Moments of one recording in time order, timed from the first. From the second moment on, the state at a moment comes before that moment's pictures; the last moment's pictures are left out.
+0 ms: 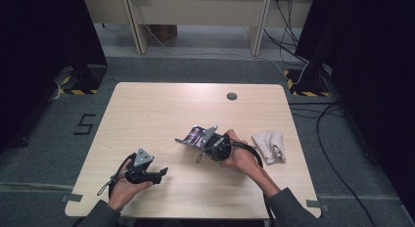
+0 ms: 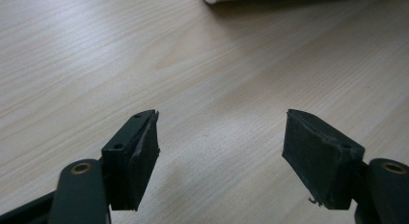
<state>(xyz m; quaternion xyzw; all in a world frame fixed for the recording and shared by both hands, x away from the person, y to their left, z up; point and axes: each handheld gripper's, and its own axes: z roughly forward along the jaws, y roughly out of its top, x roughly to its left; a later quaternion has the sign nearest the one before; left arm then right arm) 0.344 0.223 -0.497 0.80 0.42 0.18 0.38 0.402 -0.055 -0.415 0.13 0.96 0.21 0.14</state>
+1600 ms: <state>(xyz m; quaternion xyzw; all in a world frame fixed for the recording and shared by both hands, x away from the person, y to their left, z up) 0.346 0.195 -0.501 0.81 0.40 0.15 0.41 0.365 -0.177 -0.477 0.40 0.85 0.30 0.13</state>
